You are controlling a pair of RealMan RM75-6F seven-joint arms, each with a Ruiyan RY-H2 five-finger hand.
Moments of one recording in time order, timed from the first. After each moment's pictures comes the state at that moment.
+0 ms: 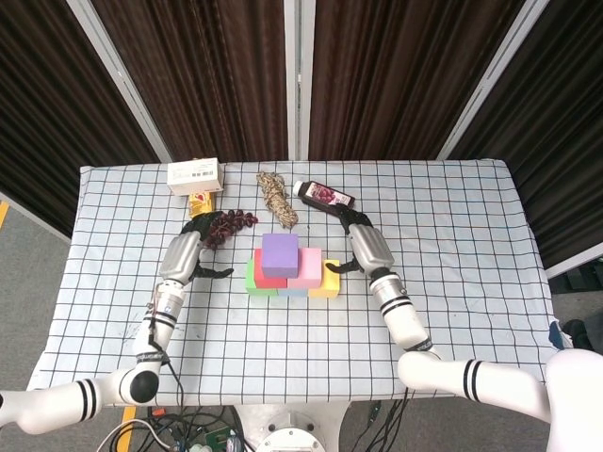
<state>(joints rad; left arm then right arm) -0.63 -1.62 -0.33 -1.53 0.98 1.08 0.09 0.87 -1.61 0.32 -1.51 -0.75 0.99 -0.19</state>
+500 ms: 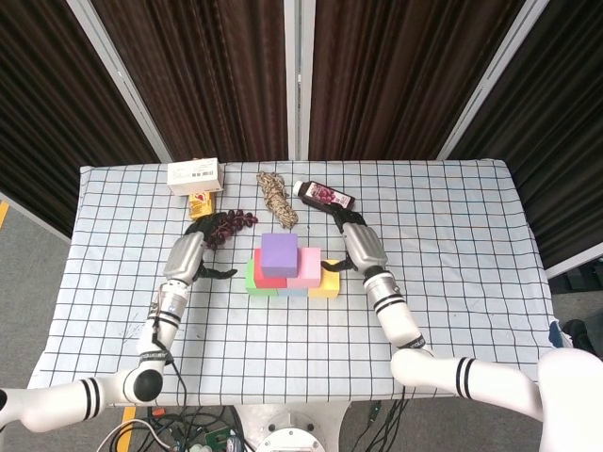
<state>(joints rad) -0.65 -1.63 -0.34 -1.53 0.93 1.07 0.10 0.88 -1.65 0.35 -1.48 -0.74 0.98 -0.20</state>
